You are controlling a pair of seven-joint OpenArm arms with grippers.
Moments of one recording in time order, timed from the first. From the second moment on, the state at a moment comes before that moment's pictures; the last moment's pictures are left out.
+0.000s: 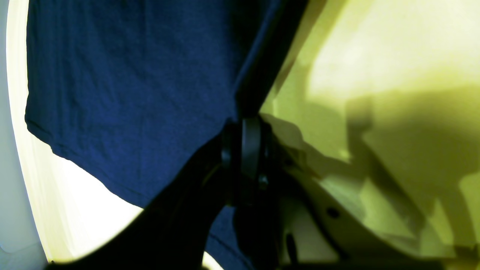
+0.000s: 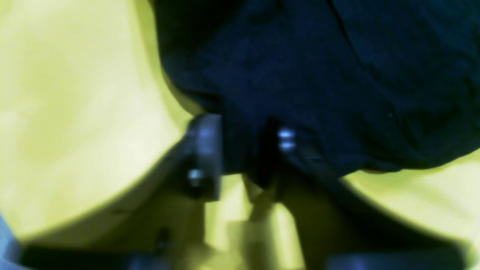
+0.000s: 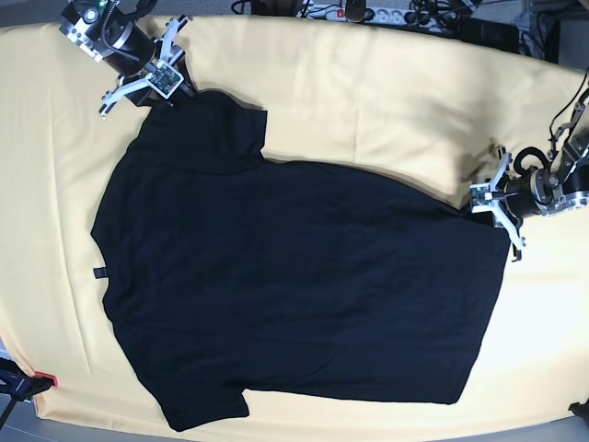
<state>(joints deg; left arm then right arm) -18.9 -59.2 43.4 76.8 12.9 -36.3 -12.5 -39.6 24.1 0.3 114.4 -9.7 29.1 -16.9</state>
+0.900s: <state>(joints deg) -8.9 -78.5 43.7 105.3 13.2 -47.0 -21.6 -64.2 31.6 18.5 133.1 -3.8 21.4 -36.1</state>
